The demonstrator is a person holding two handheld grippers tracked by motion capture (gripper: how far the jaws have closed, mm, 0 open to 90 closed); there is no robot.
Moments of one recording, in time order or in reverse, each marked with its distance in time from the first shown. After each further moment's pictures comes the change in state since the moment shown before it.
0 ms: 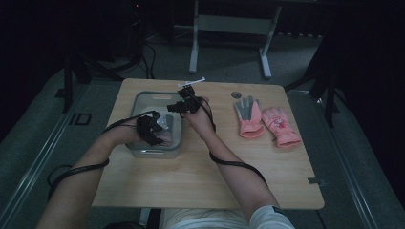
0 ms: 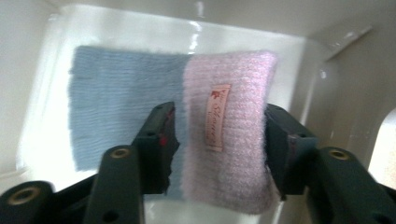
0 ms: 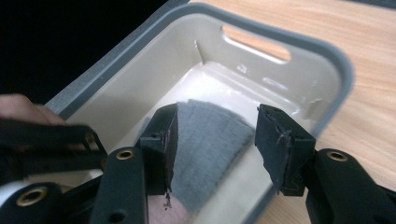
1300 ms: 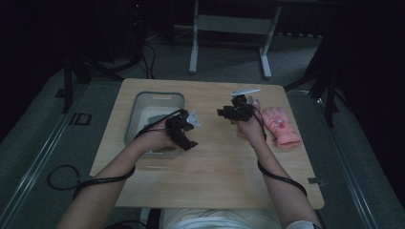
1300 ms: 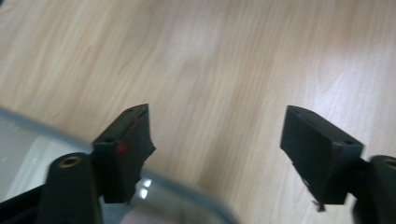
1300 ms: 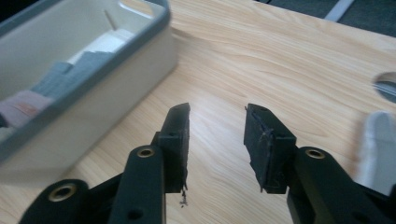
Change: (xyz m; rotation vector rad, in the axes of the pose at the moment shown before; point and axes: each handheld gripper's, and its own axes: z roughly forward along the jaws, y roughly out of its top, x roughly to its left) left arm -0.050 0.102 -0.019 -0.190 -0.031 -0.102; right arm -0.105 -0.071 -0.111 -0.056 -0.140 -0.045
